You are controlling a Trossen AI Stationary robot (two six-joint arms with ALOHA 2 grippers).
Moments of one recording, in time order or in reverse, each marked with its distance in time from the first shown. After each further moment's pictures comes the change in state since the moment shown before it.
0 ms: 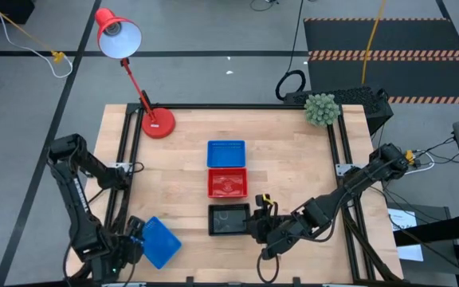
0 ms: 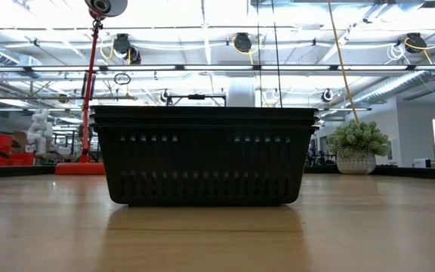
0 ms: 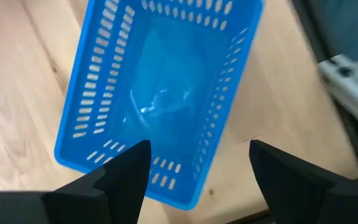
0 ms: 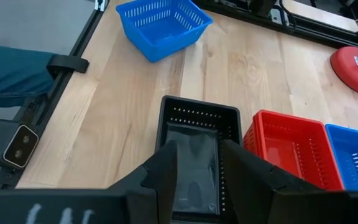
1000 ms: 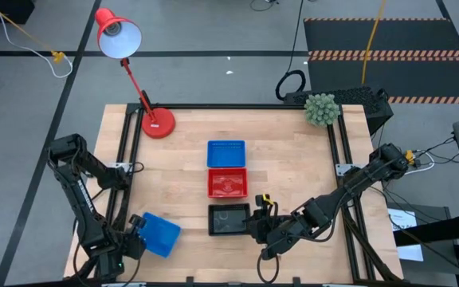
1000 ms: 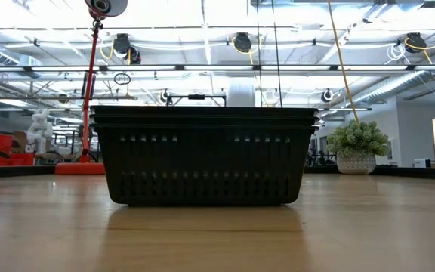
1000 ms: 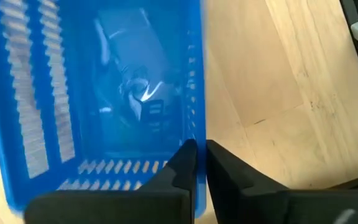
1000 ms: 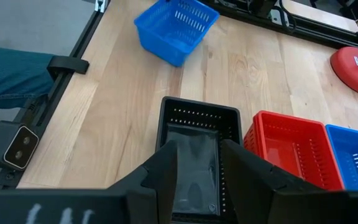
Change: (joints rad) left arm 0.002 0.000 -0.141 0.125 0.076 -0.012; right arm 0.000 0.000 0.000 0.004 0.000 0.001
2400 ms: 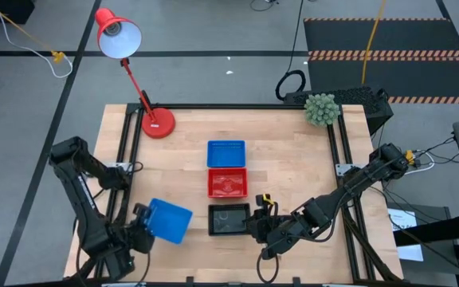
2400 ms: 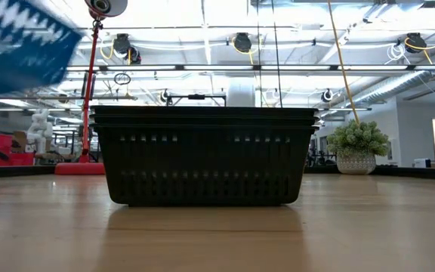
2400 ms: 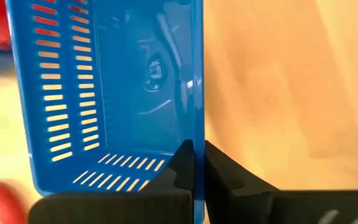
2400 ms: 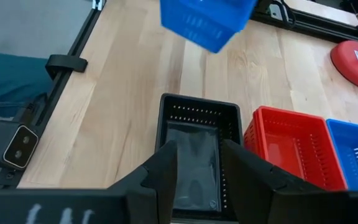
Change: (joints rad) left arm 0.155 0.048 0.358 -0.450 -0.184 0.094; right arm 0.000 0.000 0.000 -0.012 0.002 0.021
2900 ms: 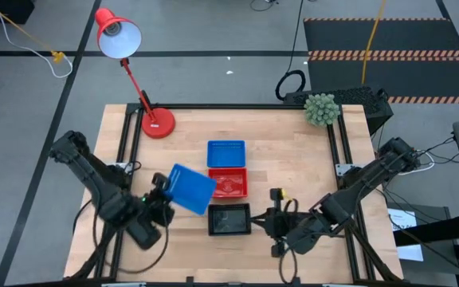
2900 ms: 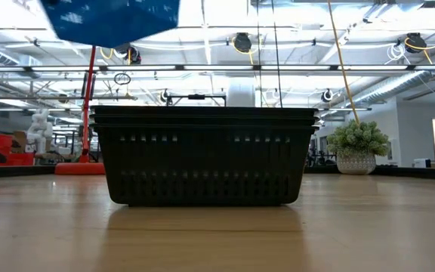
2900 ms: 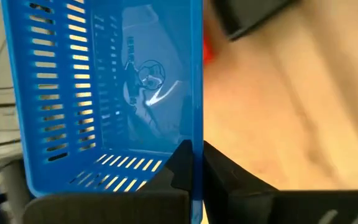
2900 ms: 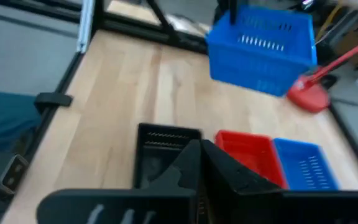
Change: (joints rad) left arm 0.320 -0.065 0.155 -0.119 -0.273 0.466; right arm 0.063 -0.124 -0.001 -0.026 0.169 -0.010
